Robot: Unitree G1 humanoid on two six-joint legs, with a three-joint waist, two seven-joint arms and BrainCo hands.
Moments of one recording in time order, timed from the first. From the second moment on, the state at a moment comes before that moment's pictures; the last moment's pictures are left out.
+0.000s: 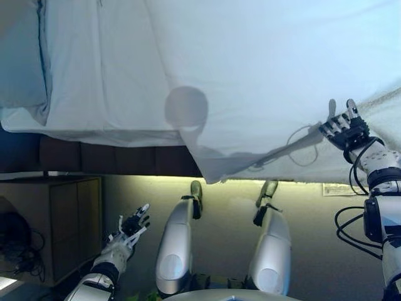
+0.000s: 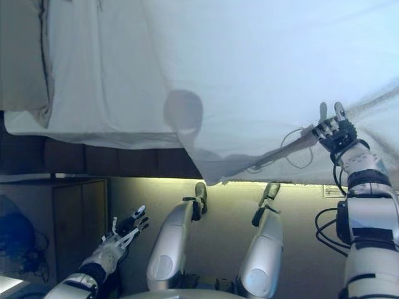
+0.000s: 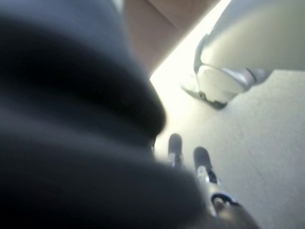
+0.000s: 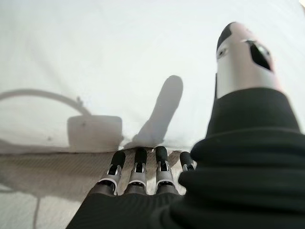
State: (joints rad) left arm -0.17 0.33 -0.22 1.04 -0.90 -0.04 -0.16; right arm -0.95 -0.79 0.05 1.28 1.28 0.29 0.10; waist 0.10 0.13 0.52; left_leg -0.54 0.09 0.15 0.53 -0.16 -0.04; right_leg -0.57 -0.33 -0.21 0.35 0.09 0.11
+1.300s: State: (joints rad) left arm -0.14 0.33 -0.24 0.92 -0.92 -0.04 -0.17; right arm -0.92 -0.92 0.01 1.31 1.19 0.35 0.15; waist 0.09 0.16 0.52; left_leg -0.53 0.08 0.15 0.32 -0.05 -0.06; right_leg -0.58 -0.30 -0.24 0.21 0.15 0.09
